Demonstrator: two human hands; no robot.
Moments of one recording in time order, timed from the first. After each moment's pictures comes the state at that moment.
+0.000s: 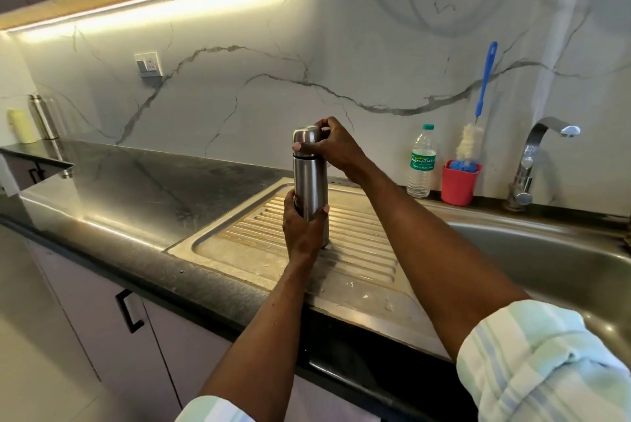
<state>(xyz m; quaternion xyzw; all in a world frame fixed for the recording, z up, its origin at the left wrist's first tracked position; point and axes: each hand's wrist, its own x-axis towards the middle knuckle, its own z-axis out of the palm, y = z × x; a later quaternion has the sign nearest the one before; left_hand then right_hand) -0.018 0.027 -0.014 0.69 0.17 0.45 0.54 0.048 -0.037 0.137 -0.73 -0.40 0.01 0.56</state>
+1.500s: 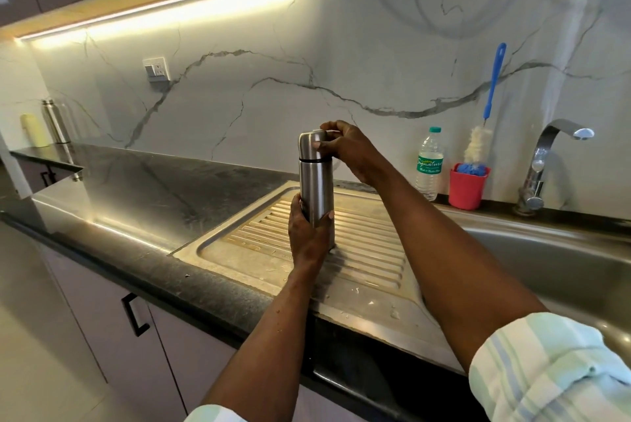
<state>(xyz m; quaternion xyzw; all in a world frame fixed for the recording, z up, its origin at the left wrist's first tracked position) -0.011 0.034 -0.024 0.72 0.16 0.46 0.50 0.064 -0.045 0.141 -0.69 -0.39 0.07 0.61</state>
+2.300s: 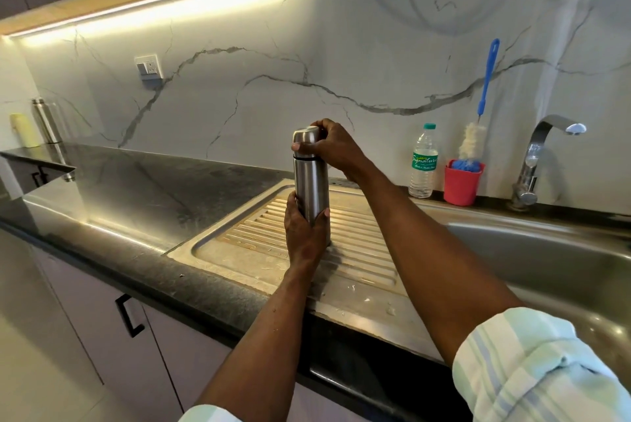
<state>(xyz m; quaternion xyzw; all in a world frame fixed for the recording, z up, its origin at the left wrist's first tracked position) -0.004 0.037 -0.029 0.74 0.18 0.45 0.47 0.059 -0.031 0.138 -0.73 -0.41 0.00 0.55</state>
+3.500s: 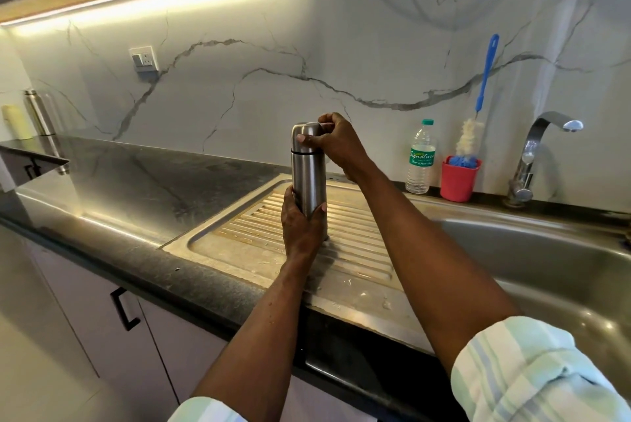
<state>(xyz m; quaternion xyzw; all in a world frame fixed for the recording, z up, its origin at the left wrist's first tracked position) -0.007 0.035 -0.026 0.73 0.17 0.46 0.47 0.056 -0.035 0.132 -0.72 -0.34 0.00 0.61</state>
